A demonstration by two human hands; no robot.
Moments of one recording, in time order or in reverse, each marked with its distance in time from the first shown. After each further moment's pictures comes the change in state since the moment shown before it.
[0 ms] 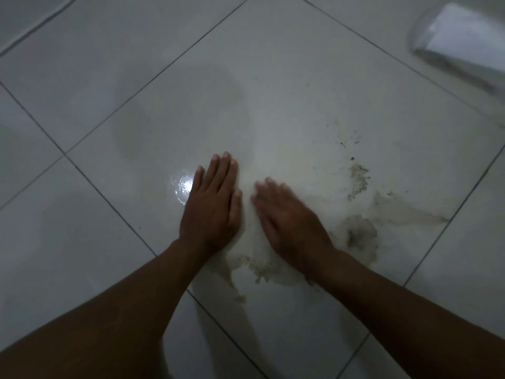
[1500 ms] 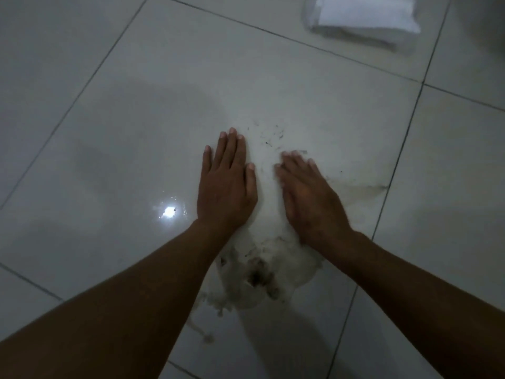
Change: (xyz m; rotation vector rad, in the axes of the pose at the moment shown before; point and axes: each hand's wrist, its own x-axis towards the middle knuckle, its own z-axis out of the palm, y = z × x) left_hand 0.100 0.109 0.041 0.006 -0.060 0.184; right_hand -0.032 0.091 -0.045 -0.119 0.176 0.447
